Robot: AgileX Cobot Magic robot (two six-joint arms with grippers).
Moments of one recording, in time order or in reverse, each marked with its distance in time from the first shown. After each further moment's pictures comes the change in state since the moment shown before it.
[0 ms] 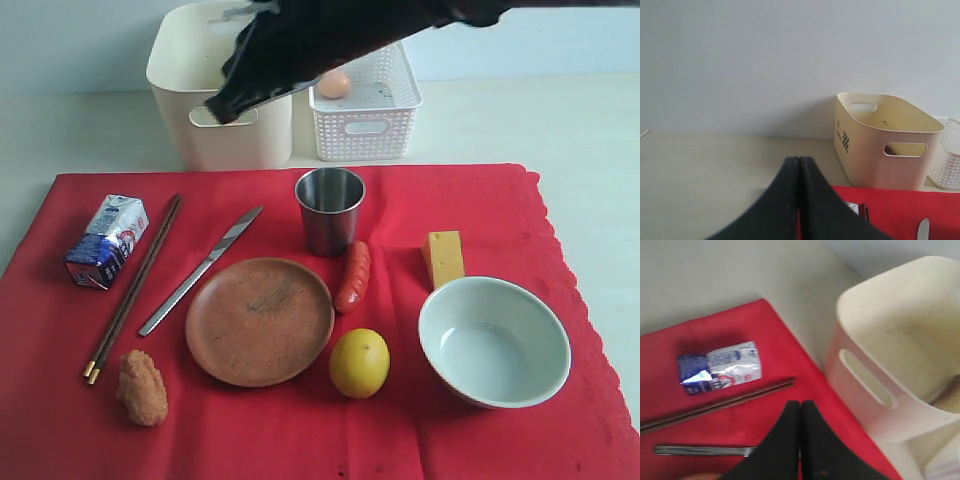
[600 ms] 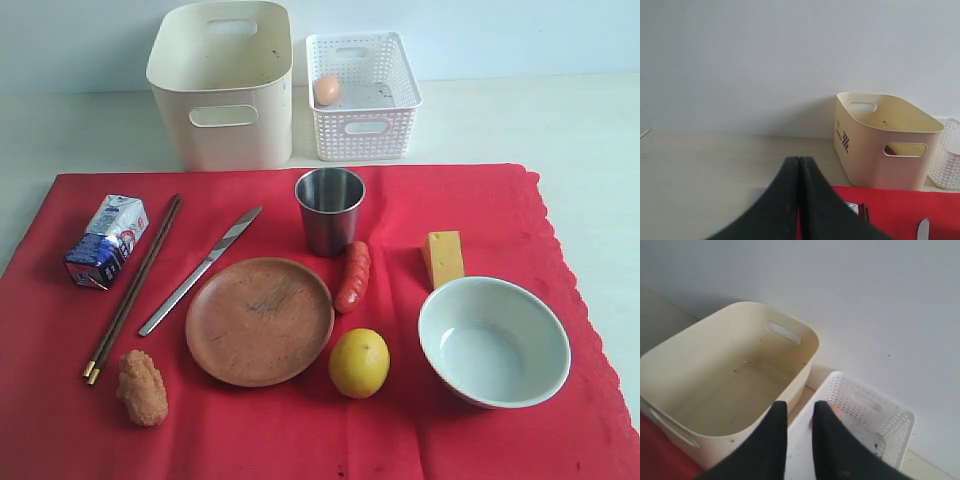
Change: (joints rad) left arm 0.000 0.000 0.000 0.000 0.000 0.000; right arm -0.272 0.005 -0.101 0.062 -0.146 0.011
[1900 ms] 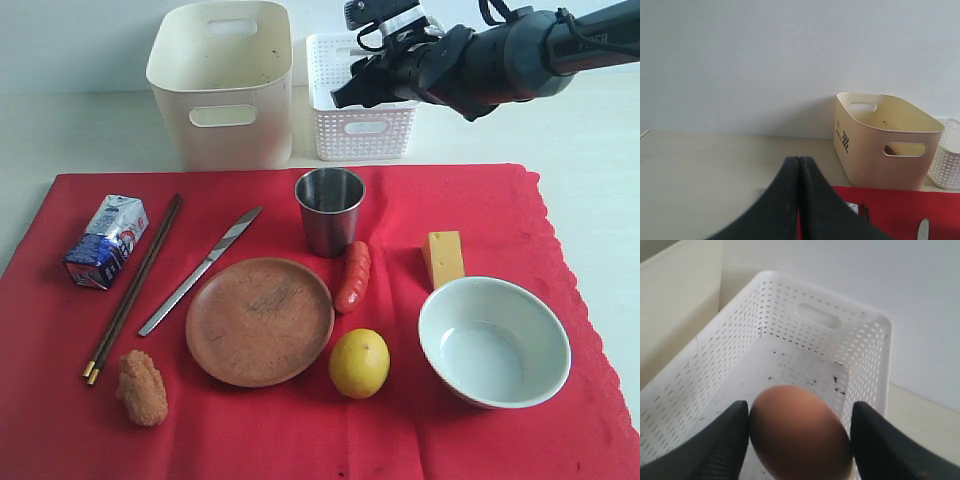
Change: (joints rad) left arm 0.000 0.000 0.000 0.000 0.000 0.000; right arm -0.002 0.398 0.000 0.022 -0.436 0.004
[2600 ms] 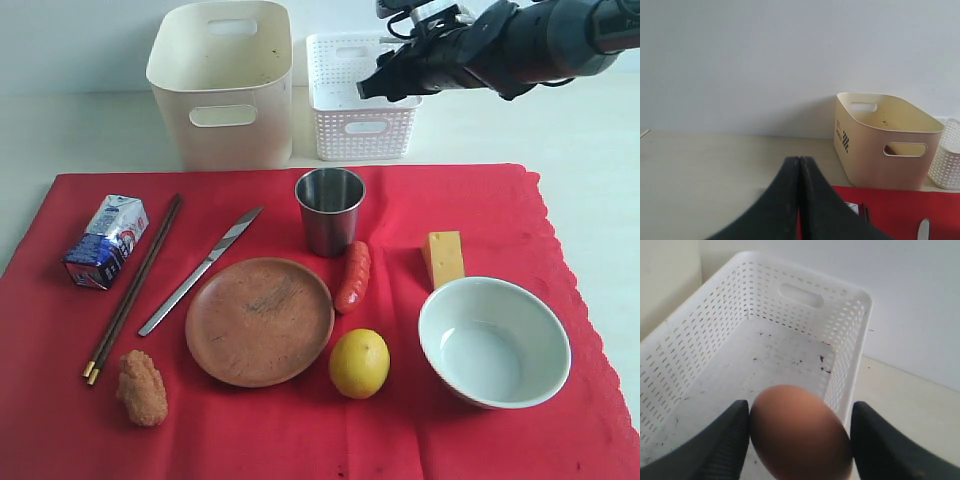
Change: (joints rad) left arm 0.000 0.000 0.000 0.000 0.000 0.000; right arm -0.075 -0.038 0.000 0.002 0.143 0.000
